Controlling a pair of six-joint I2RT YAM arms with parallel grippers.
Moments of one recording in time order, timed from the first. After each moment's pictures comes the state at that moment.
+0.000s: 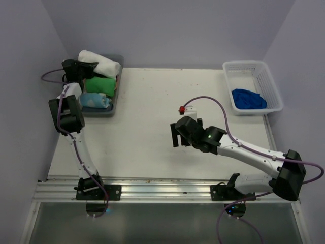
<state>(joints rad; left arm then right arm) 0.29 2.33 1.82 0.19 0.40 -1.23 0.97 1.25 0.98 -0.64 0.45 0.61</state>
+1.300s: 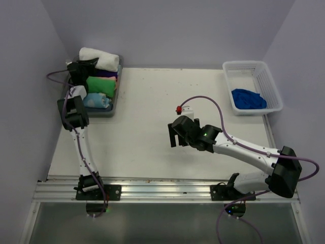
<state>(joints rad) 0.28 2.64 2.11 0.43 0.39 -1.45 0.97 1.31 1.00 -0.64 0.42 0.63</state>
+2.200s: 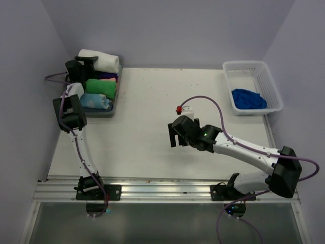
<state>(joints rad) 0.28 2.49 1.96 0.21 0.35 -1.41 0.97 1.31 1.00 -0.64 0.42 0.63</state>
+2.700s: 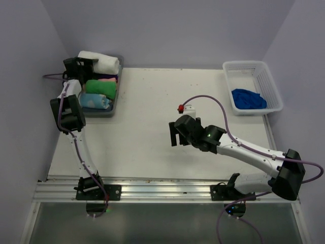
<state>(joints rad) 0.28 2.42 1.98 -0.04 0.35 -1.37 0.97 1.27 1.00 -0.64 0.42 0.63</state>
